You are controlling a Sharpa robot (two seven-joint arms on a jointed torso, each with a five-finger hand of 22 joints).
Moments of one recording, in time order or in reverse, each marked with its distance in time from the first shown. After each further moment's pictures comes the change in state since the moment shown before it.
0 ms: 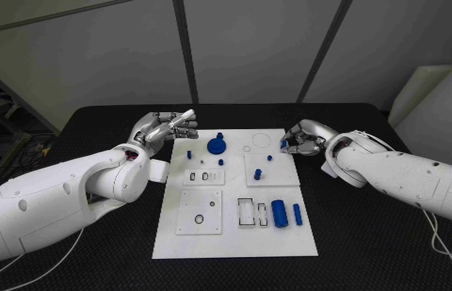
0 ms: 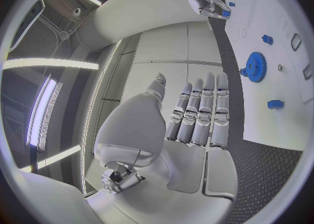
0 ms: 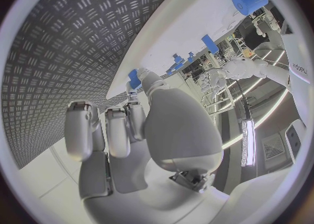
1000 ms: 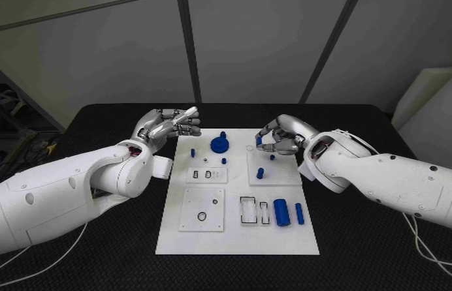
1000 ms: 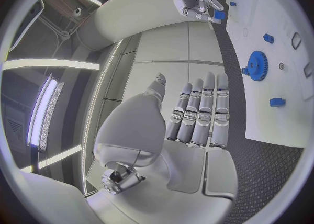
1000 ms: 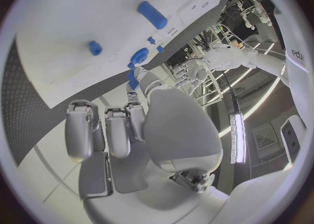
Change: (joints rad) left arm 0.000 0.001 0.000 -0.008 0.000 0.004 -0.003; left_hand 0.000 0.000 0.000 0.000 0.000 0.000 0.000 0.000 0.000 0.000 0.000 0.000 0.000 0.000 0.000 -0.004 0.000 0.000 0.000 0.000 0.000 -0.001; right arm 0.006 0.023 0.034 0.282 -0.011 -0.074 -0.163; right_hand 0.017 0.030 0.035 -0.018 0.006 0.004 -0.001 0.002 0.000 0.007 -0.007 0.005 0.000 0.000 0.000 0.000 0.000 0.000 0.007 -0.007 0.006 0.000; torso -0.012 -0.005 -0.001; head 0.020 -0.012
